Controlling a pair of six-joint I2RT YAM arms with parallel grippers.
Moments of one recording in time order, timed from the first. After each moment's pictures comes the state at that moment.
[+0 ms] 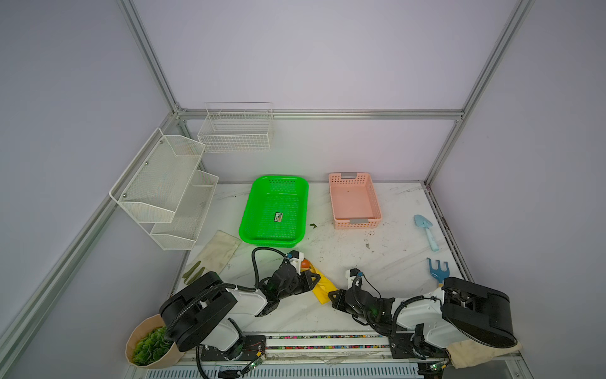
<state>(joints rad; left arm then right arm) -0.79 1.45 0.30 0.66 0.18 -1.05 1.19 1.45 0.27 0.53 0.23 1.34</state>
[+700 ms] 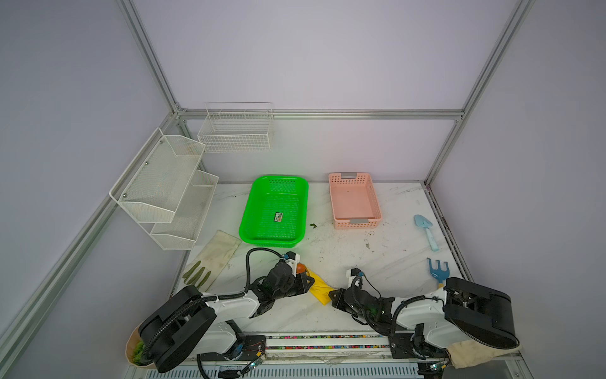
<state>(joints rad) -0.76 1.29 0.30 0.39 0.21 -0.97 1.19 1.44 0.29 0.47 0.25 1.37</state>
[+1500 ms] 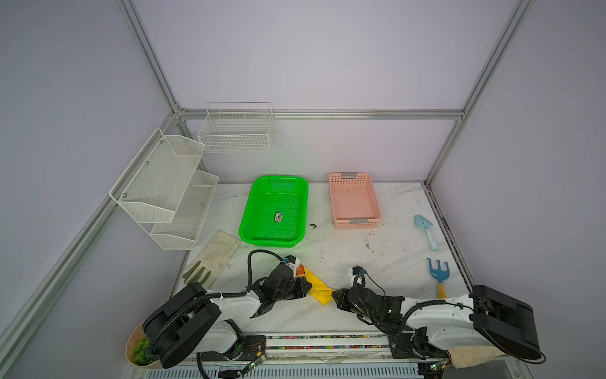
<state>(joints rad) -0.76 1.33 0.29 0.35 0.21 -0.91 1.19 1.18 0.31 0.19 0.23 1.24</state>
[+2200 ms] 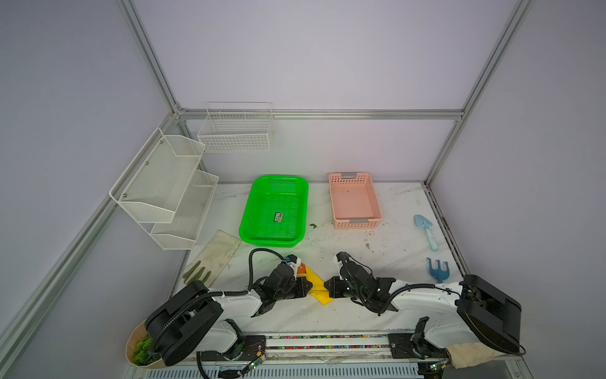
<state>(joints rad) -0.76 1.35 0.30 0.35 0.21 -0.87 1.02 1.41 0.51 0.18 -0.07 0.91</state>
